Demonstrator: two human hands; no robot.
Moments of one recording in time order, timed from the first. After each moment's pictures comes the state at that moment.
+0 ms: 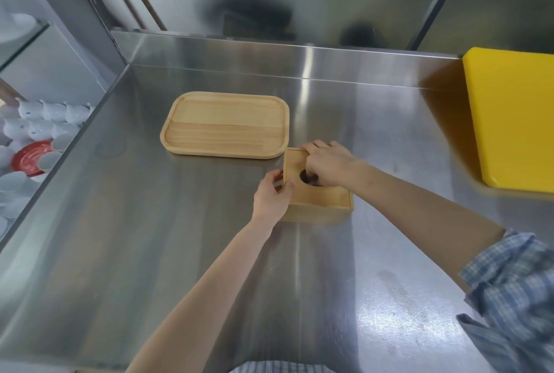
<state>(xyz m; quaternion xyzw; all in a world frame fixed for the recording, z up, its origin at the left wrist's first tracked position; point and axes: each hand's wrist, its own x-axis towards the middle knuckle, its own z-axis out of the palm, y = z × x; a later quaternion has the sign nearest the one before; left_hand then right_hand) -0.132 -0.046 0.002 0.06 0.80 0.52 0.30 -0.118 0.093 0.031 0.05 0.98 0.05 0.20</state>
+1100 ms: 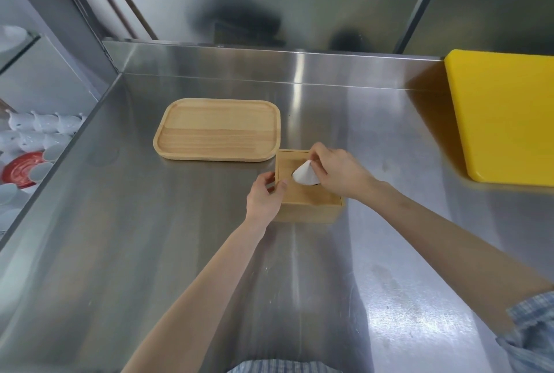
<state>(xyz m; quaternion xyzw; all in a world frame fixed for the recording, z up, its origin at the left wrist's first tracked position) -0.129 -0.046 0.001 0.06 0.80 0.52 0.29 -0.071 0.093 0.048 0.17 0.97 -0.17 0.06</state>
